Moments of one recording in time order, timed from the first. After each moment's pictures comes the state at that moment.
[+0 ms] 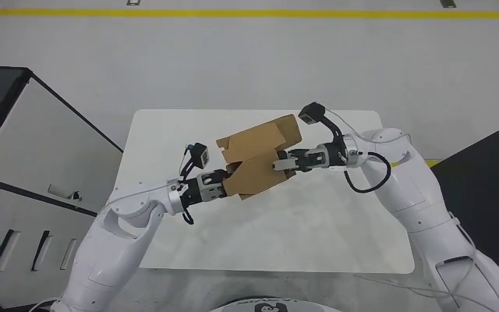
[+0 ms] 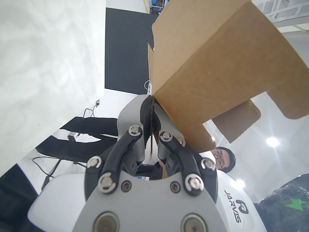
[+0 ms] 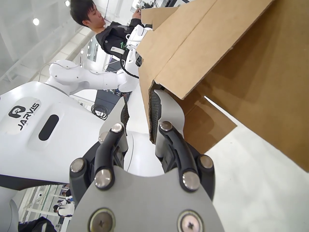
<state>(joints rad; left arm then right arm) 1.49 -1.06 -1.32 -1.93 -0.47 0.27 -0.88 -0.96 -1.07 1.05 -1.41 0.53 -0.43 1.39</state>
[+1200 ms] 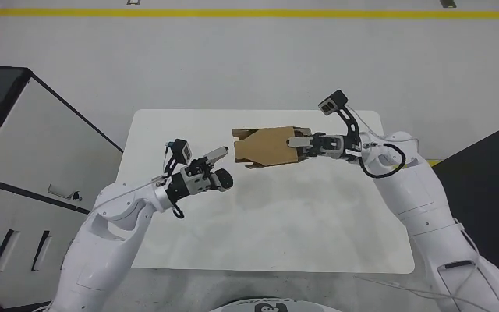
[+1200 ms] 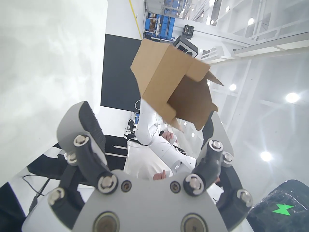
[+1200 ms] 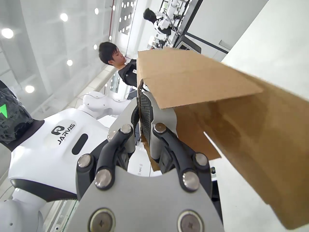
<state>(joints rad) 1.55 -1.05 -1.41 -1.94 -0.54 0.24 -0.78 -1.00 -1.06 1.13 -1.34 0.70 -0.37 1.31</state>
